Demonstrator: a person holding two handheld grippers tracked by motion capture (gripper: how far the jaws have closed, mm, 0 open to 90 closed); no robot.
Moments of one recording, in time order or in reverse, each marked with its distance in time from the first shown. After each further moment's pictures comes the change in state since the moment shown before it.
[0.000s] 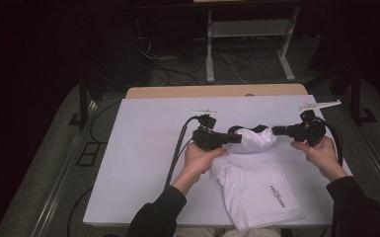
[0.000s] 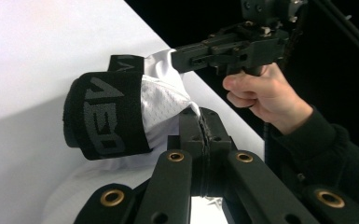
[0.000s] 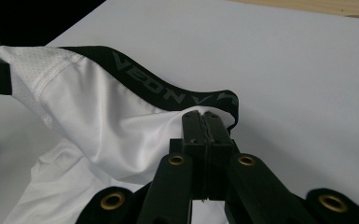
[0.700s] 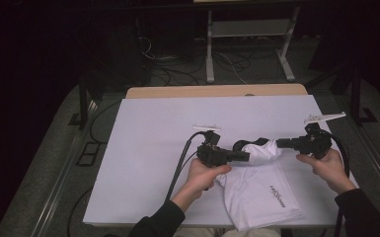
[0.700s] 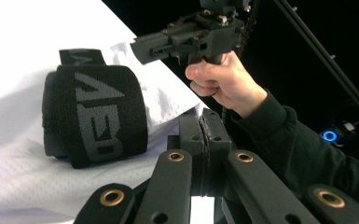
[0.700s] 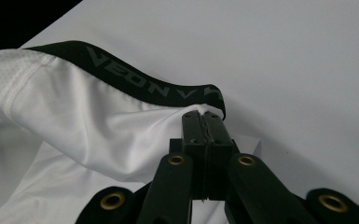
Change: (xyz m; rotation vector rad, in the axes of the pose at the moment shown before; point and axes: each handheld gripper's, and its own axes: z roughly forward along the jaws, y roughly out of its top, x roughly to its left) left arm -0.011 -0.040 0.009 0.033 -0.169 -0.037; right arm 0.007 -0.032 -0.011 0.045 0.024 0.006
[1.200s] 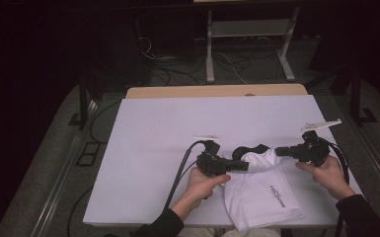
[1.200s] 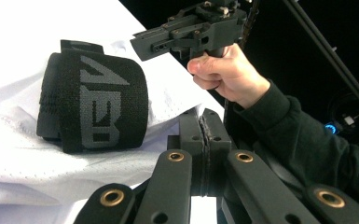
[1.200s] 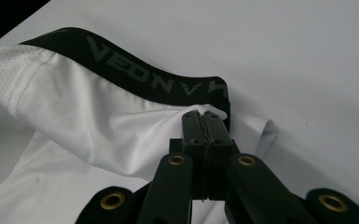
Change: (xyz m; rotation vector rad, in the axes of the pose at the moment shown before) left arm 0.002 -0.021 0.002 0.013 0.006 0.002; right arm 0.005 -0.017 0.007 0.055 0.007 -0.003
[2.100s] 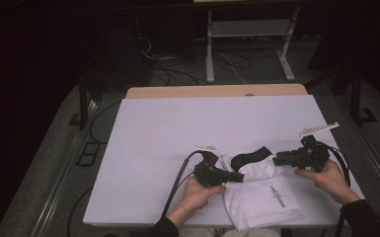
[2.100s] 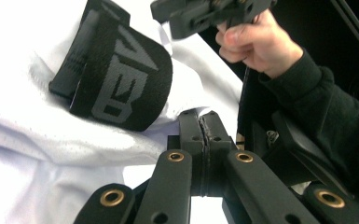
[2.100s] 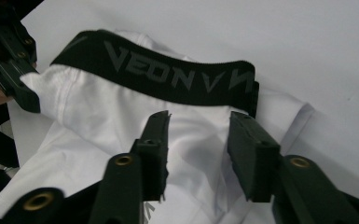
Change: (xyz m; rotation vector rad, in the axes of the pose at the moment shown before) left arm 0.007 -0.028 0.000 0.074 0.050 0.001; right arm 0.010 -0.006 0.000 0.057 0.055 0.006
